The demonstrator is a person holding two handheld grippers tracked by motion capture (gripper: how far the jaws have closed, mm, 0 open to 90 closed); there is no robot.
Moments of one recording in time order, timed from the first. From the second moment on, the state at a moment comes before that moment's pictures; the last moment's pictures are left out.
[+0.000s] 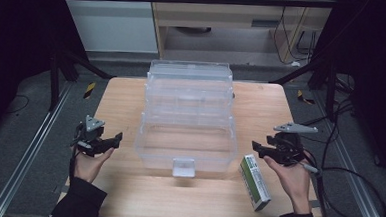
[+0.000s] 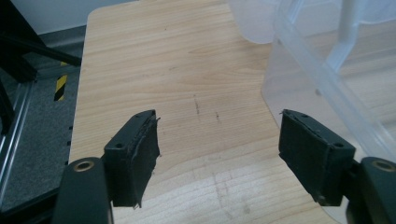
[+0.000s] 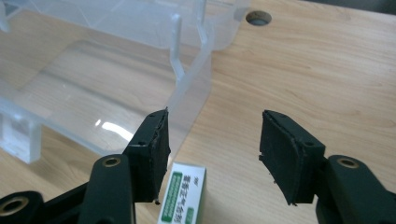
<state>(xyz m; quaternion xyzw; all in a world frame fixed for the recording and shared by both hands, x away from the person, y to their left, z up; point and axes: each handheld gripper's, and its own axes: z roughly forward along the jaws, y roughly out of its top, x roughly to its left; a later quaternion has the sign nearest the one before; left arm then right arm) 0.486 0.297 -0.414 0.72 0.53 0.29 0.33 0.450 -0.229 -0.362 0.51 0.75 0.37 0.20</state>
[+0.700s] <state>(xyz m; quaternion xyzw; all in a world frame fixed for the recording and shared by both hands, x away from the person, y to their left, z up) 0.488 0.314 -0.420 0.71 0.55 0.30 0.32 0.435 -0.224 -0.339 0.51 0.78 0.31 0.16</state>
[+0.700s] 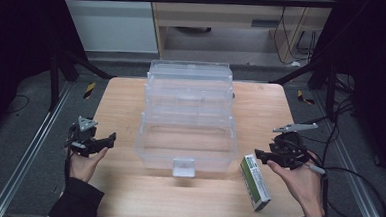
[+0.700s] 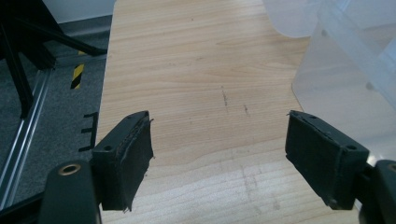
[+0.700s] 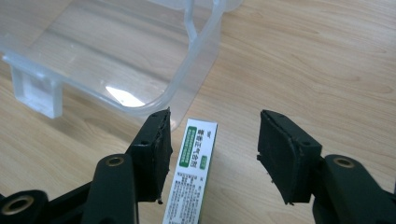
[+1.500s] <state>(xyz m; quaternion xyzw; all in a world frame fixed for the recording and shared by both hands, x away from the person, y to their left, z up) 0.489 0.317 -0.423 0.71 0.56 0.31 0.30 0.427 -0.204 -0.359 0.51 0.82 0.24 0.12</state>
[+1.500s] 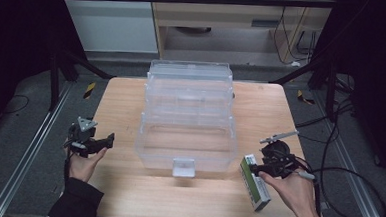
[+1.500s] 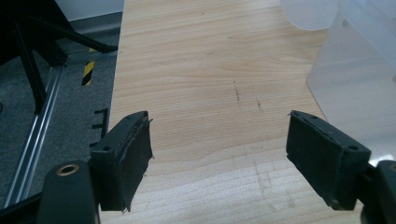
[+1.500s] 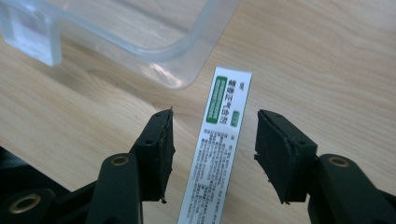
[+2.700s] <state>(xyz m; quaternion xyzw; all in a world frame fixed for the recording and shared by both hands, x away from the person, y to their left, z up) 0.490 0.314 -0.427 0.72 0.55 0.31 0.29 0.431 -0.199 -0.387 0.53 0.83 0.16 0.07</state>
